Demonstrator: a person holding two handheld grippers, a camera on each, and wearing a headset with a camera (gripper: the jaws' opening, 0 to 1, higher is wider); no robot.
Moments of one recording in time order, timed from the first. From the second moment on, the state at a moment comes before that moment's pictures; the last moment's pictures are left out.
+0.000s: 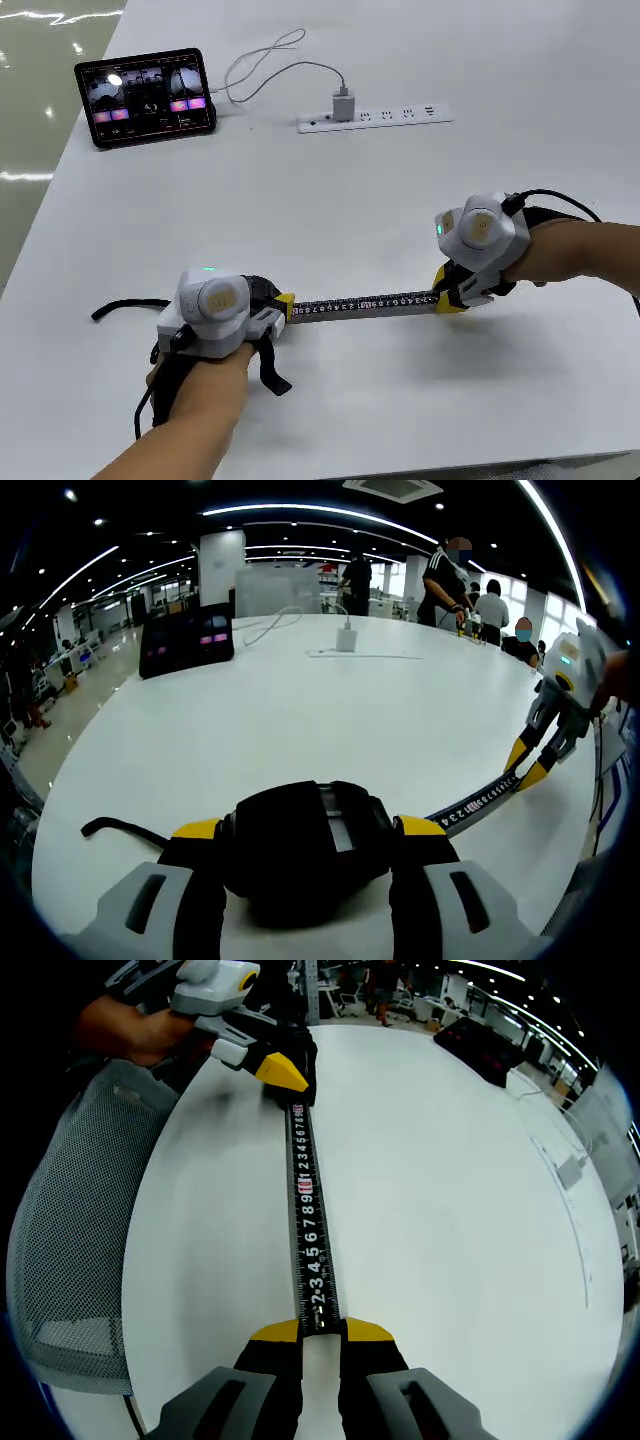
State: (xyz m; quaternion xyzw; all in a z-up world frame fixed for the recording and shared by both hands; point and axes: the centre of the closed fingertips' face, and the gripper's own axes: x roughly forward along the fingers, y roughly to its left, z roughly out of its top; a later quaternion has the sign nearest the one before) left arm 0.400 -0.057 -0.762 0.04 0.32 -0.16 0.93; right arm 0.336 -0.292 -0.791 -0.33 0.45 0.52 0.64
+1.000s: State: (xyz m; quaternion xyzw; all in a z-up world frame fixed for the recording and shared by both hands) left arm 0.401 -0.057 -0.762 0.04 0.32 -0.16 0.93; right arm 0.342 -0.280 -0.793 -0.35 0.45 0.54 0.63
